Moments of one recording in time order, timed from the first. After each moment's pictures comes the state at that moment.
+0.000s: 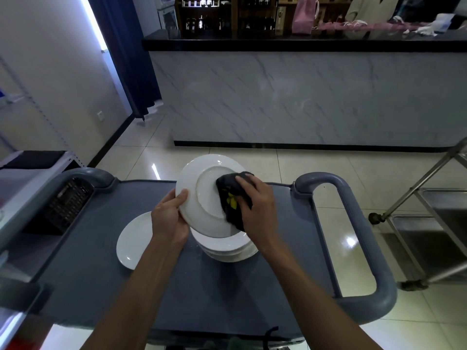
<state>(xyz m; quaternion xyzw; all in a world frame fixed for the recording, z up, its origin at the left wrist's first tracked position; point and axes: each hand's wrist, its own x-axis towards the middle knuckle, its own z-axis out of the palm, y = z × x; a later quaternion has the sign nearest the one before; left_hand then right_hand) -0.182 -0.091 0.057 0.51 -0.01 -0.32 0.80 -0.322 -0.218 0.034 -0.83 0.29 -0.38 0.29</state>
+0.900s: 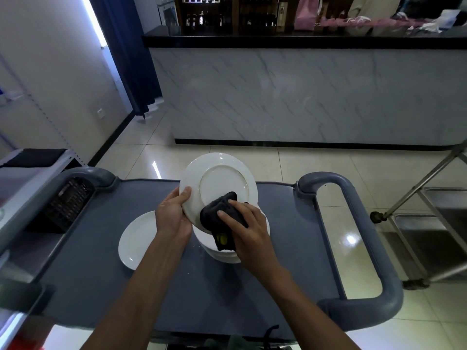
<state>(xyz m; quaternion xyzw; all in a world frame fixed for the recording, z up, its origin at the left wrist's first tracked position) -0.173 -0.100 0.056 0.51 0.04 -0.33 0.80 -0.336 -0.182 -0.005 -0.89 0.14 -0.41 0.16</state>
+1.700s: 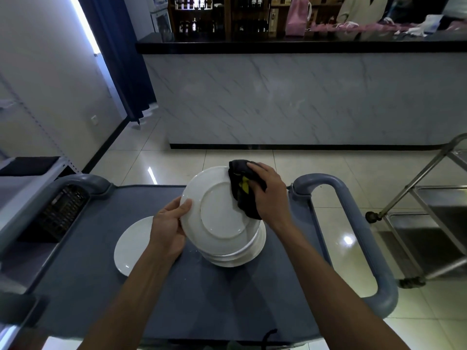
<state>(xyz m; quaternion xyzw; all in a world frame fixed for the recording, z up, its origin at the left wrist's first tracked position) -0.173 -0.082 0.047 0.53 -0.07 -0.38 0.75 -0.317 -0.264 0.055 -0.80 0.30 -0.38 0.34</state>
